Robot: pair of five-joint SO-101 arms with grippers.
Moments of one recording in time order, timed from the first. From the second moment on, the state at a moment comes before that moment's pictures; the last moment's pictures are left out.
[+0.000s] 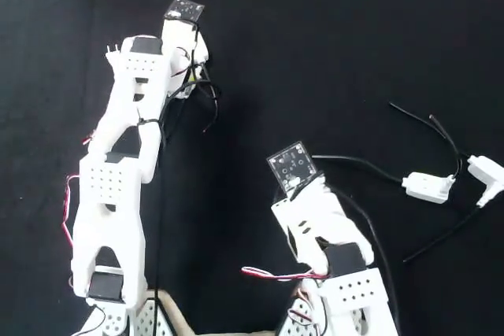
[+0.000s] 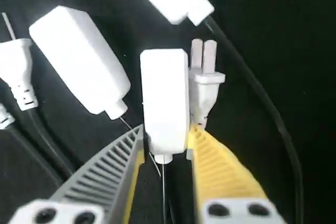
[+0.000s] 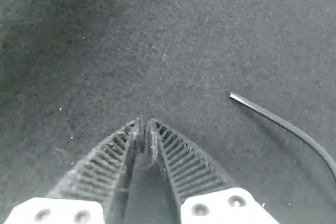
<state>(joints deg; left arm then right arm) 1.3 48.3 -43.4 71.8 -15.3 -13.0 -88.1 97.3 46.5 17.2</state>
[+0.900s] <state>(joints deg) 1.4 51.6 -63.2 99.8 -13.1 -13.0 -88.1 97.3 46.5 17.2</state>
